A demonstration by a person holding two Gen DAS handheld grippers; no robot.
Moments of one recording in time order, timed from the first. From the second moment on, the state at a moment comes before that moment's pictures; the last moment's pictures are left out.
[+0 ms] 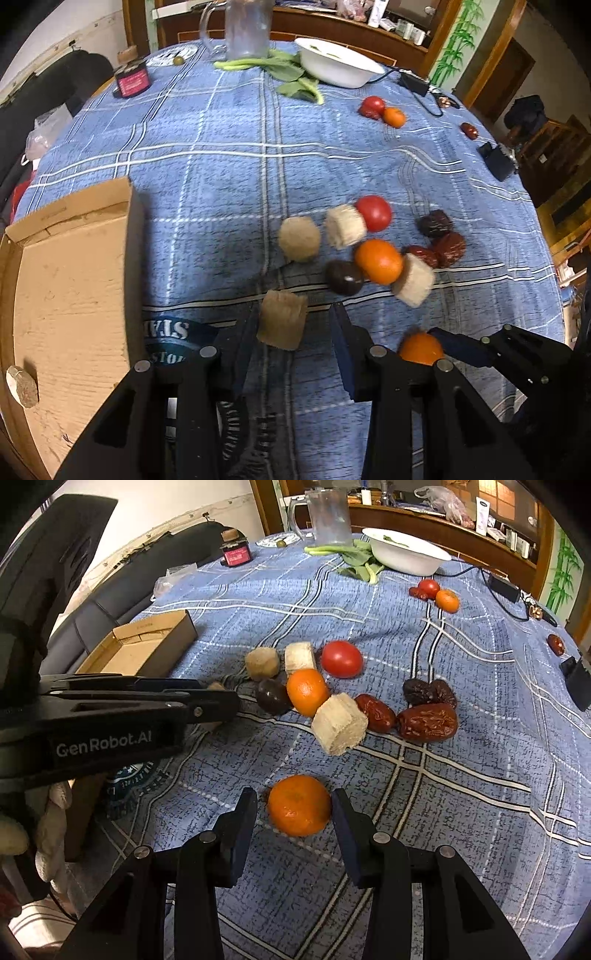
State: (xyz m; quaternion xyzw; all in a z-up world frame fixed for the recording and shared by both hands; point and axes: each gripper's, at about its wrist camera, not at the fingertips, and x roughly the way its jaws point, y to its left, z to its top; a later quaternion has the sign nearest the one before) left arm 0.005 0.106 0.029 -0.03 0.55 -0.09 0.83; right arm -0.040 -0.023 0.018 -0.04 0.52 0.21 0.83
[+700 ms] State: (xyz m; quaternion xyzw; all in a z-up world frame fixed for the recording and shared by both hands) left arm -0.033 0.132 0.068 -0.07 0.51 -0.09 0.85; right arm -0.062 -0.015 0.052 -0.03 0.51 0.21 0.84
